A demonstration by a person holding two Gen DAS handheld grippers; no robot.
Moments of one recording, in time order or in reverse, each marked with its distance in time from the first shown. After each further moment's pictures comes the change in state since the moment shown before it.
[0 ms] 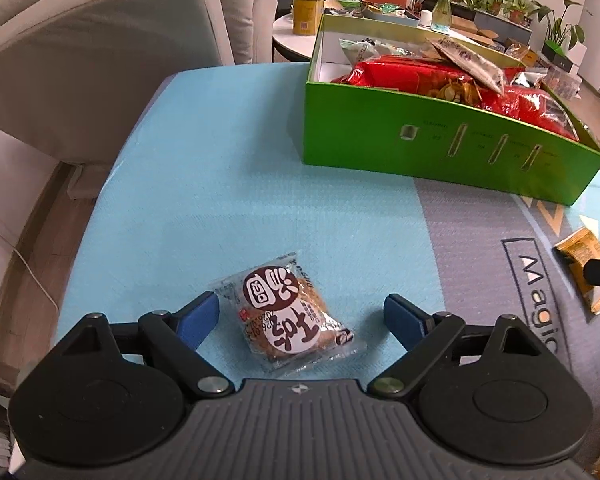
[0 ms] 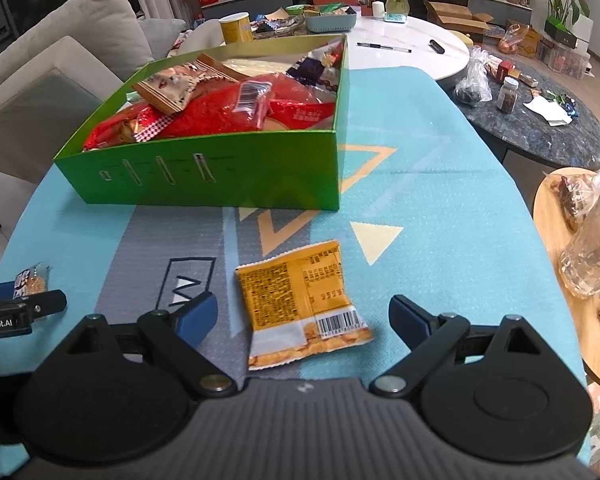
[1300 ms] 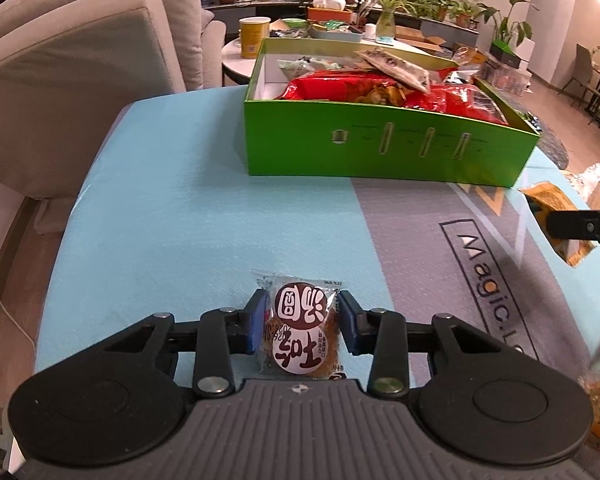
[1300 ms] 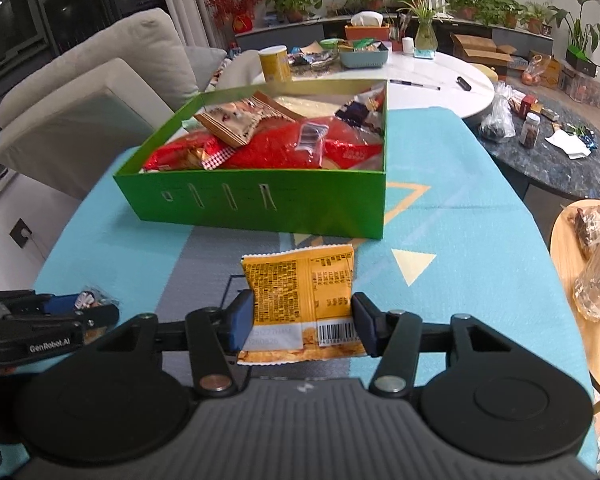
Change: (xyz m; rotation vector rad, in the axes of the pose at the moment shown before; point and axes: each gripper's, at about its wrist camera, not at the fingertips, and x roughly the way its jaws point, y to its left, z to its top) left arm -0.032 -0.010 -0.020 0.088 -0.070 -0.132; right arm -0.037 0.028 -0.002 -0.048 -0.108 0.079
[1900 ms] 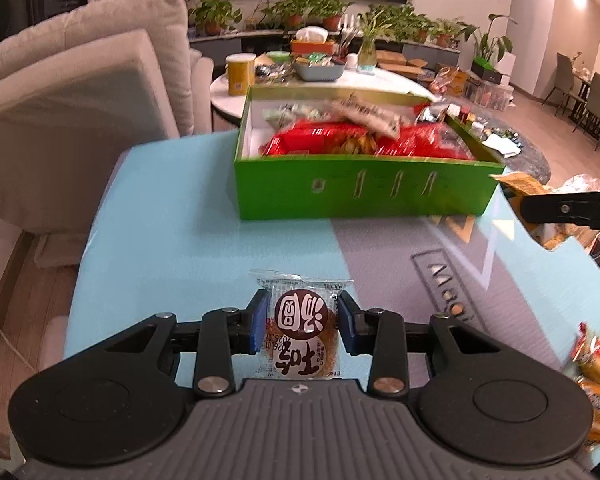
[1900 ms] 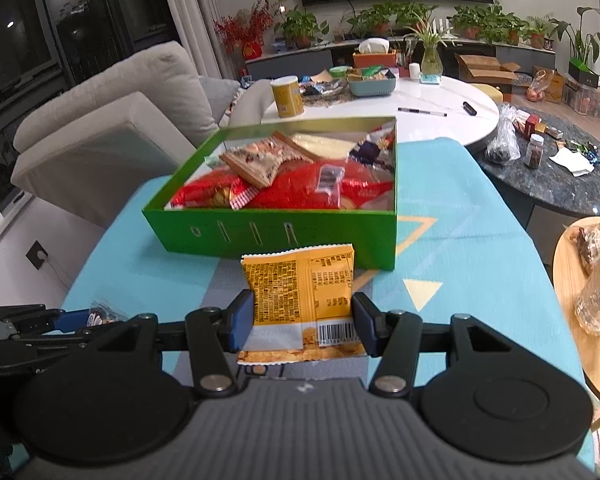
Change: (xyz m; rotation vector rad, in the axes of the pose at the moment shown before) left arm -0.031 -0.005 0.017 0.046 -0.096 -0.027; right arm -0.024 0.007 0.013 0.020 -0.087 0.041
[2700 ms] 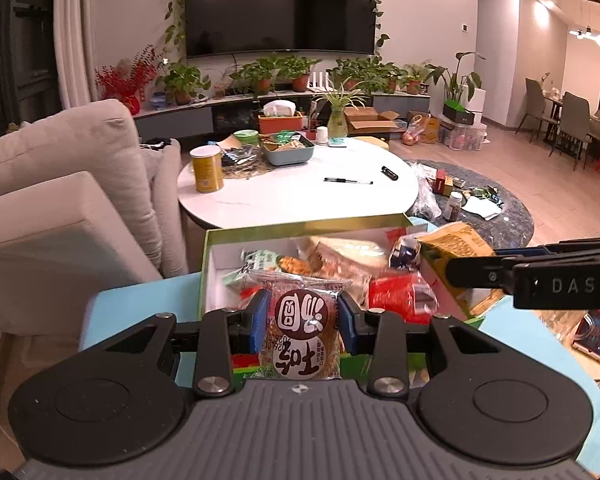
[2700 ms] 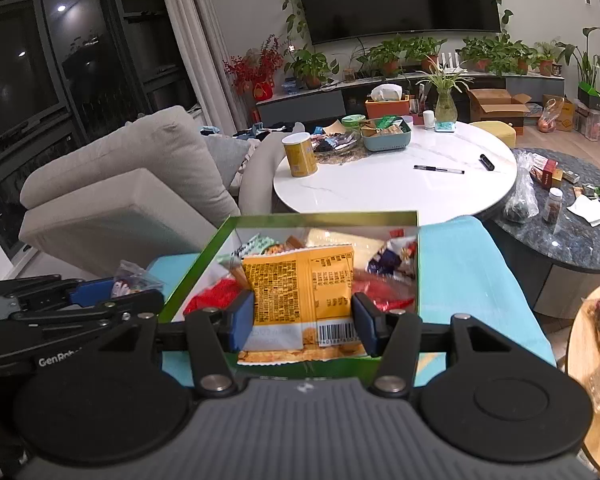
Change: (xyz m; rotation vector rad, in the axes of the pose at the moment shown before) left arm 0.021 -0.025 0.128 0.083 -0.160 -0.051; right arm 0.017 -0.003 0.082 0.014 -0.101 0.042
